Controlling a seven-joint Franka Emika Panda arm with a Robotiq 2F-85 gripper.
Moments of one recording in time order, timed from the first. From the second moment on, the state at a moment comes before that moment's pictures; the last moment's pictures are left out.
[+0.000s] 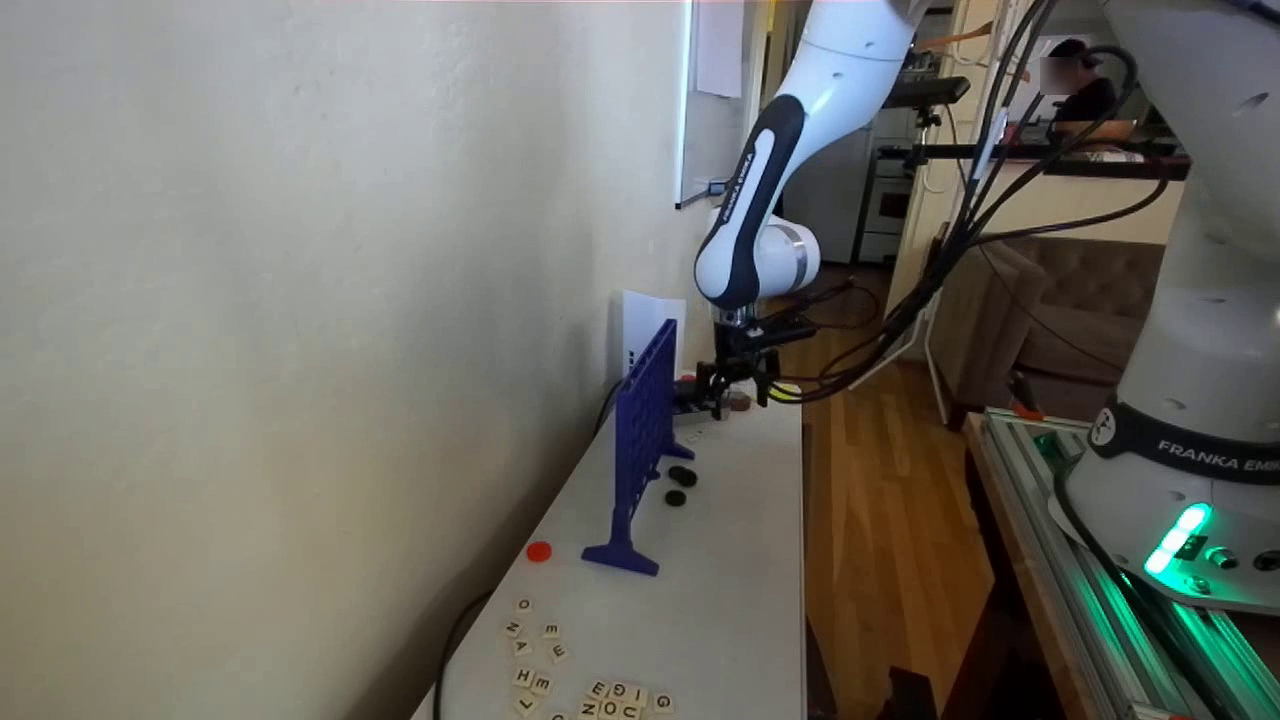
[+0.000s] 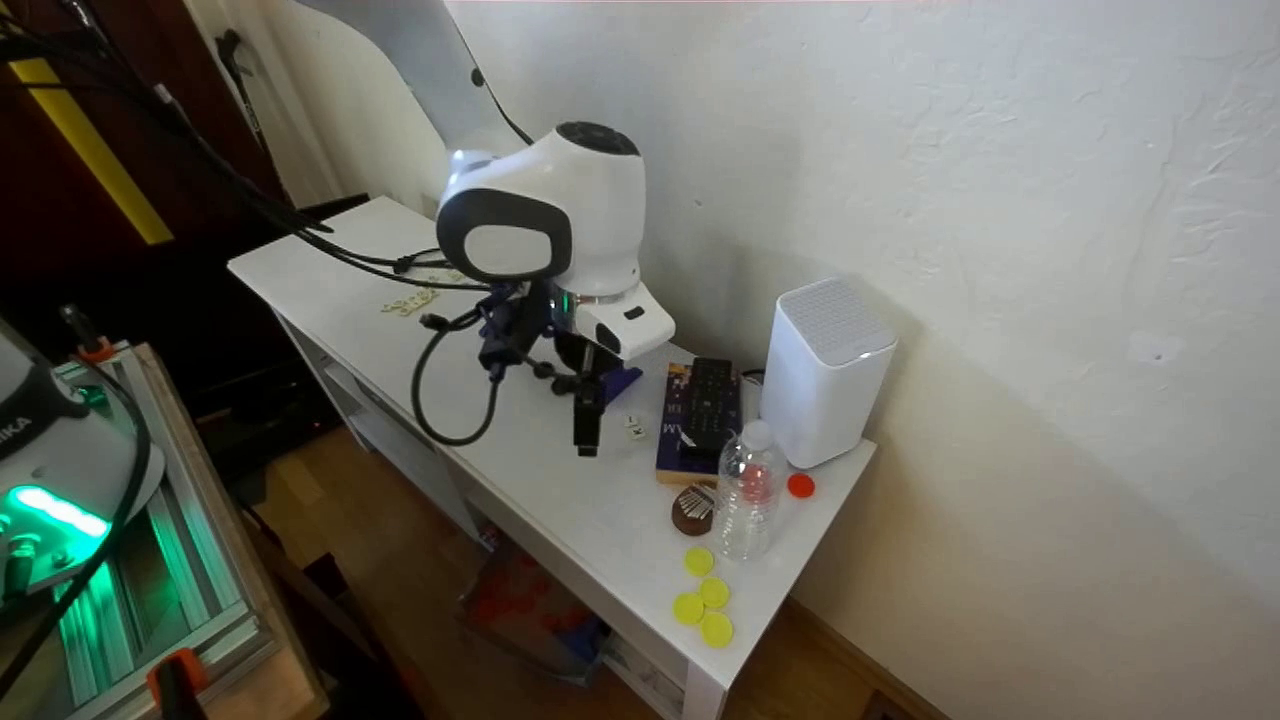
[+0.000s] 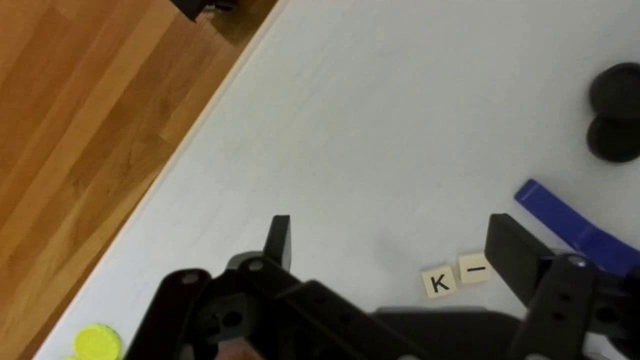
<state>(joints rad) -0.21 0.62 -0.24 -2.24 0.24 2.72 0.18</state>
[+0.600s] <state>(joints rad) -0.24 0.32 -0.25 -2.44 0.34 2.55 0.32</state>
